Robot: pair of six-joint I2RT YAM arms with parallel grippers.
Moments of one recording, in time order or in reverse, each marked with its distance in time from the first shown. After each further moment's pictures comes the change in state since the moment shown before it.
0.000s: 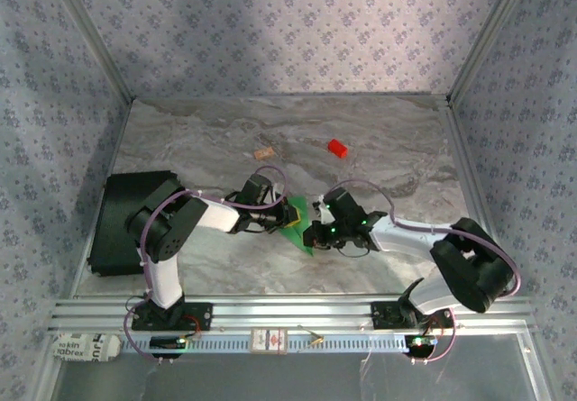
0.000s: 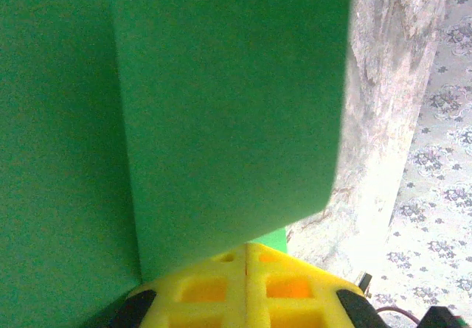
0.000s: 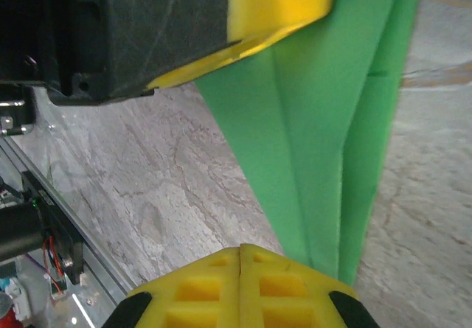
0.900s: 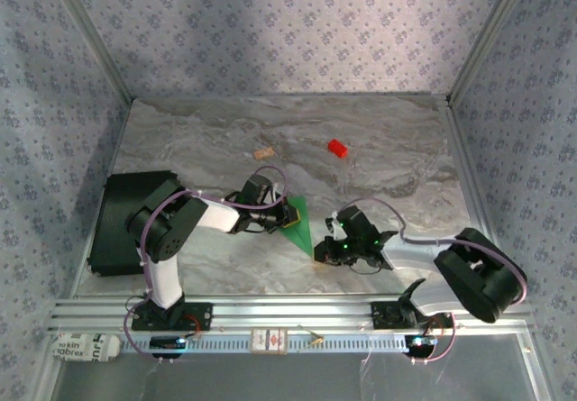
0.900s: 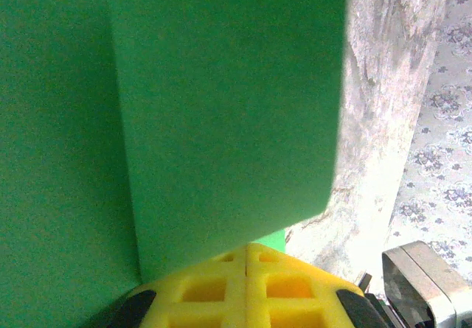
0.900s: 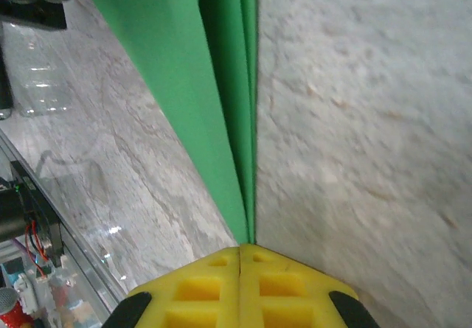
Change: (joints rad) left arm 0.000 0.000 0.000 0.000 0.000 0.000; right arm -0.024 -0.105 -0.240 0.150 -0.020 0.076
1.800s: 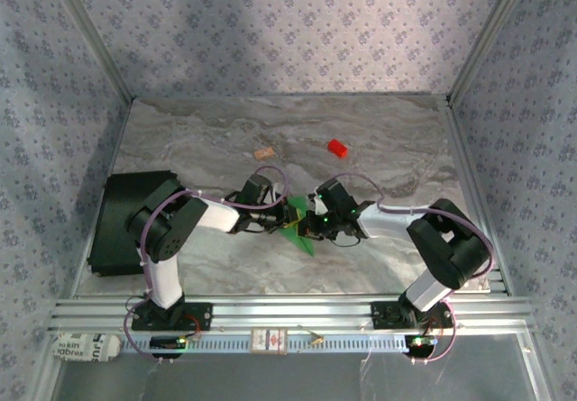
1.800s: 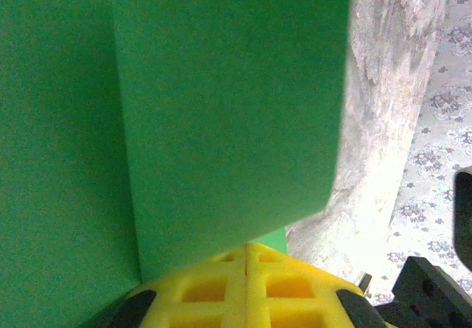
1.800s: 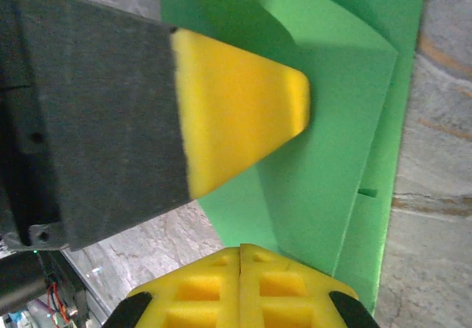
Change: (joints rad) left arm 0.000 0.000 0.000 0.001 0.000 0.000; right arm -0.021 0.272 0.345 -0.116 0.024 -0.039
